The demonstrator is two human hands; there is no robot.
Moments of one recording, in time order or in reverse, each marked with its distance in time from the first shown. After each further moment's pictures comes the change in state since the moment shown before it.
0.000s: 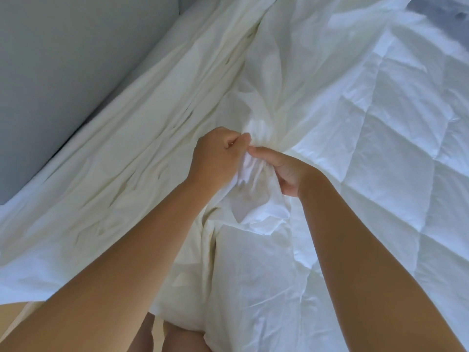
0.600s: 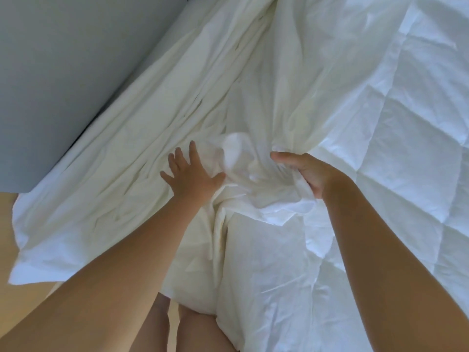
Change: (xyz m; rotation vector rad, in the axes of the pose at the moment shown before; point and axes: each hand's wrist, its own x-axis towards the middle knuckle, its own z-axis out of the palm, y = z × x) left_hand -0.032 -0.106 0.014 0.672 -0.173 -0.539; right_hand -0.011 0.032 -0.026 0.011 0.108 0.034
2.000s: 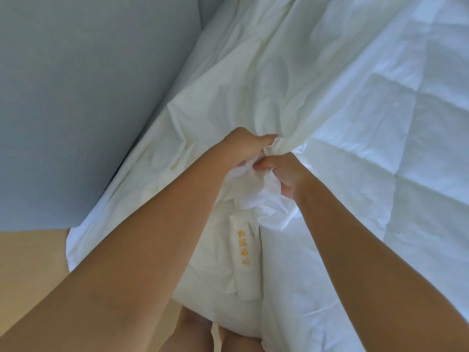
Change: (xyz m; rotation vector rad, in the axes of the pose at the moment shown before) left_hand 0.034 0.082 -0.108 -0.376 -0.369 0.139; right_hand 0.057 -0.024 0.082 0.302 0.024 -0.223
